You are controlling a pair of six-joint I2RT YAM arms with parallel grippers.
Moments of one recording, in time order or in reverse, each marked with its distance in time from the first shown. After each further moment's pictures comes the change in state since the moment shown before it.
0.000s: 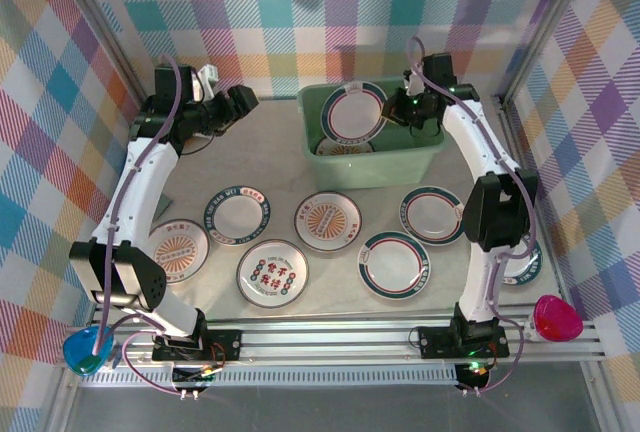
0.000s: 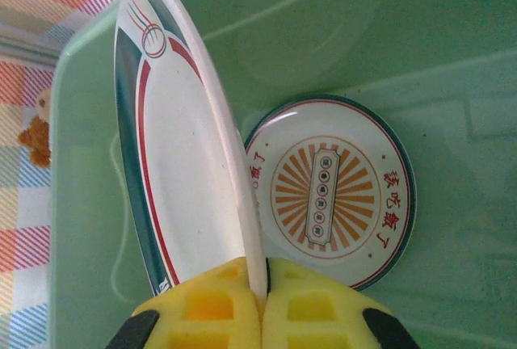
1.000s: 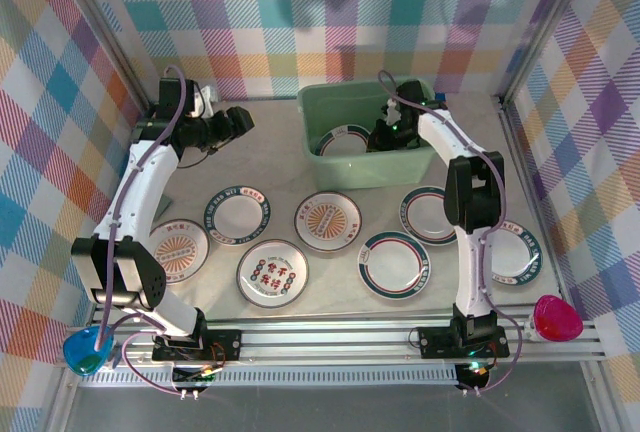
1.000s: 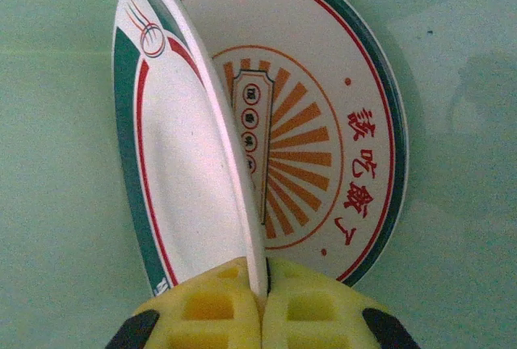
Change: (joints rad) left arm 0.026 0.003 -0.077 -0.114 -0.071 0.123; right arm 0.040 0.237 0.000 -0.045 -0.023 -0.064
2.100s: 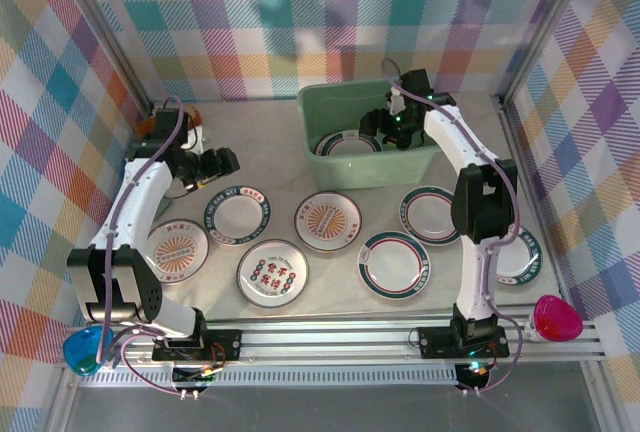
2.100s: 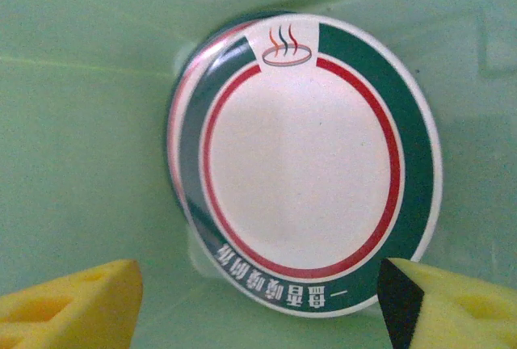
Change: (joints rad) left arm 0.084 -0.085 -0.229 -0.163 -0.134 0.164; right arm 0.019 -0.157 -0.028 -0.005 0.092 -0.008
